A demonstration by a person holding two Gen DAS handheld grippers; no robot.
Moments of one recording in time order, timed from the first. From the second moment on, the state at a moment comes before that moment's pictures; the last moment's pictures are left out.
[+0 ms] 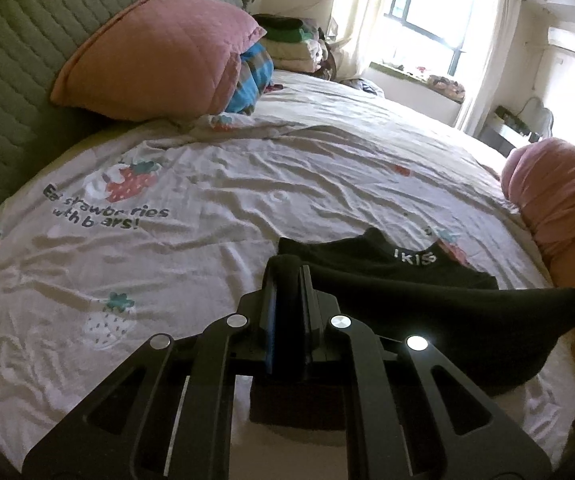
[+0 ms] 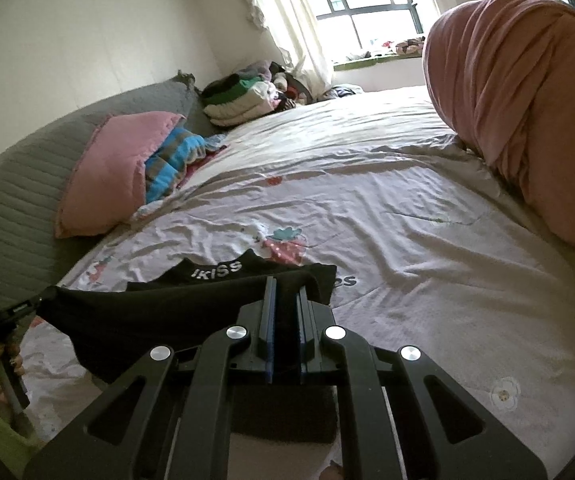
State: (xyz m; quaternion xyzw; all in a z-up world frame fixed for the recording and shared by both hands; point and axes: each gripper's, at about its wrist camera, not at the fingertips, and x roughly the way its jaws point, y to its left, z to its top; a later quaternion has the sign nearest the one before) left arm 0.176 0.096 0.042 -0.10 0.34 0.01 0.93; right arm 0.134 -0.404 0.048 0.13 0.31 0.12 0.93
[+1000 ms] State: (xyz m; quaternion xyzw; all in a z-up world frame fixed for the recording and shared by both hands) left arm 0.183 0.114 0.011 -0.11 0.33 0.03 0.94; right arm 0.150 -0.379 0.017 0.08 0.33 0.07 0.94
